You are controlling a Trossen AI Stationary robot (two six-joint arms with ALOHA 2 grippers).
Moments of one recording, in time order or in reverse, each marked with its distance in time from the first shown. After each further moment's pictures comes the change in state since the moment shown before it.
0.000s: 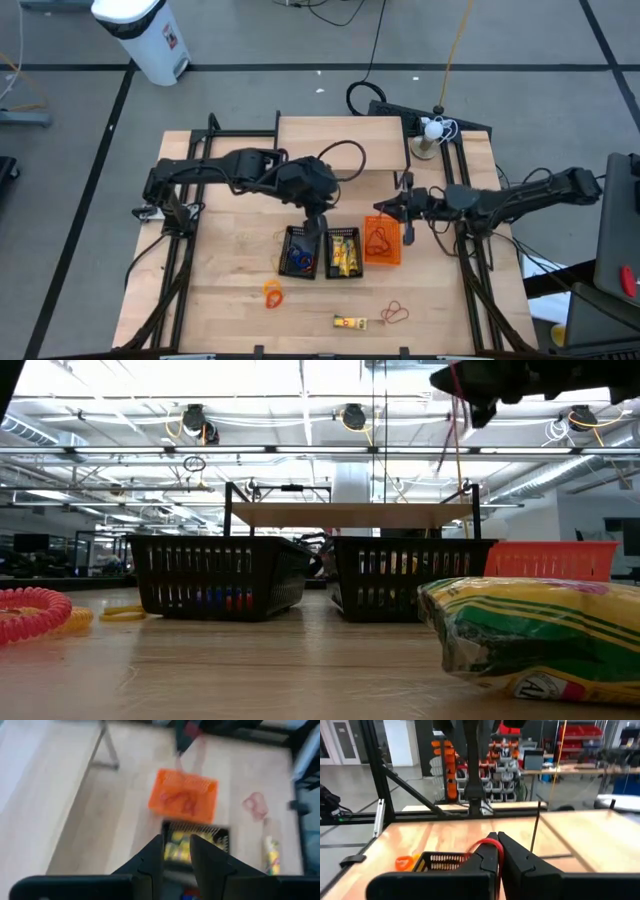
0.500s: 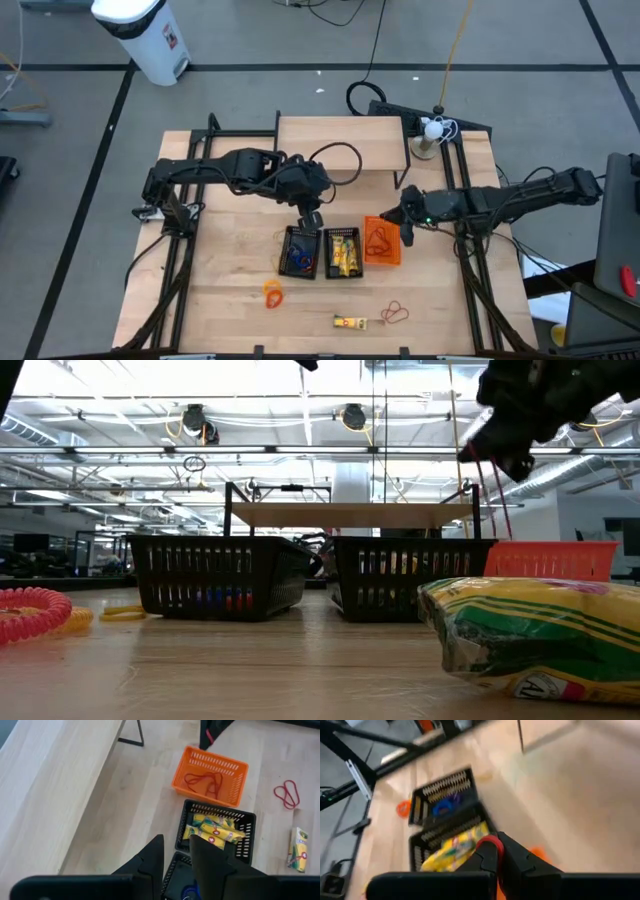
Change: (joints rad) left arm -0.004 -0.003 0.000 -0.123 -0.098 -0.076; right arm -0.006 0.010 0.080 -0.552 -0.035 0.516
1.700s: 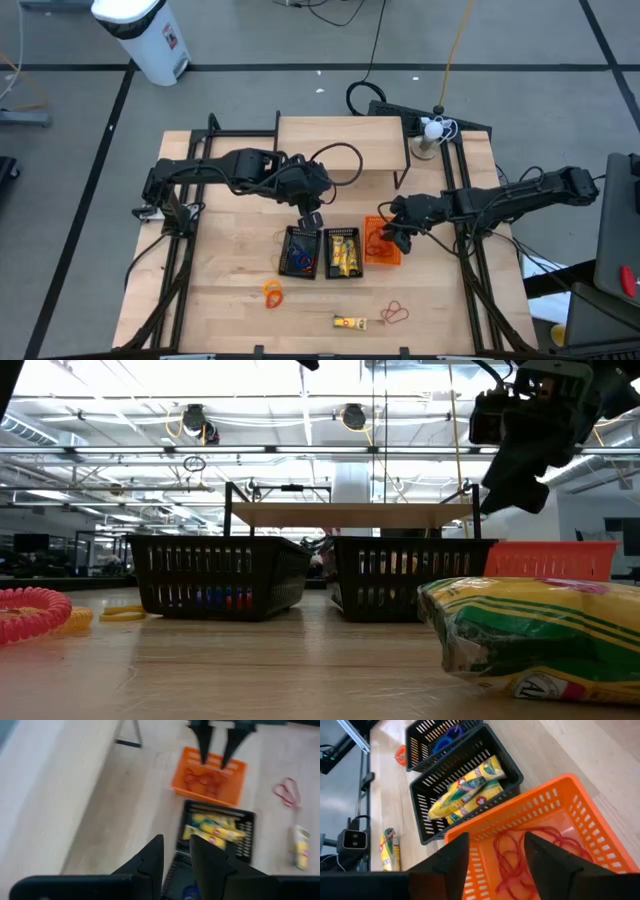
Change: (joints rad) left arm 0.000 0.001 0.000 0.006 0.008 0.026; right arm -0.045 0.144 0.002 -0.060 -0.253 0.109
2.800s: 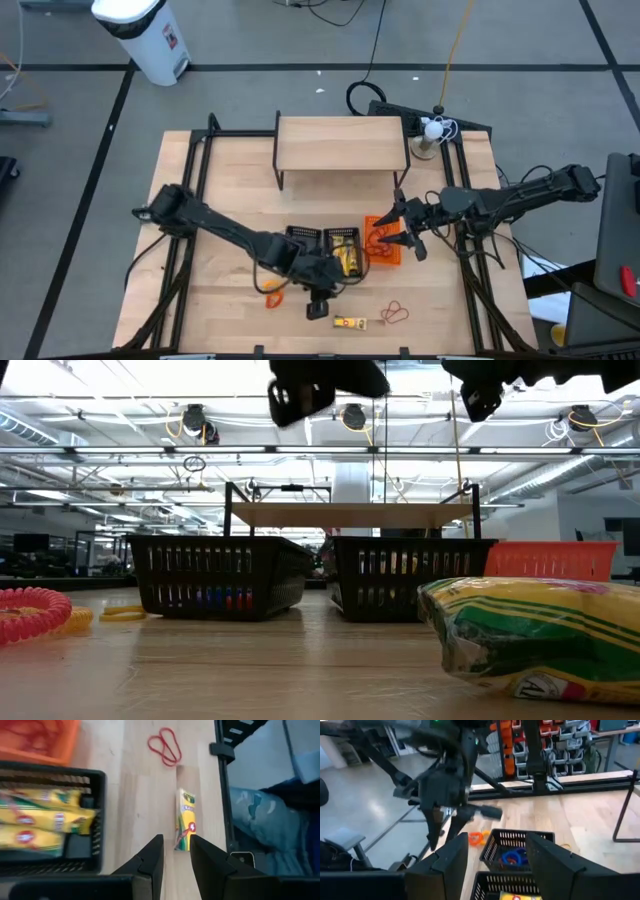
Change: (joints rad) left arm -0.312 0.120 -0.507 0.748 0.247 -0.229; right arm 0.097 -0.127 0.000 0.456 -0.002 -0.478
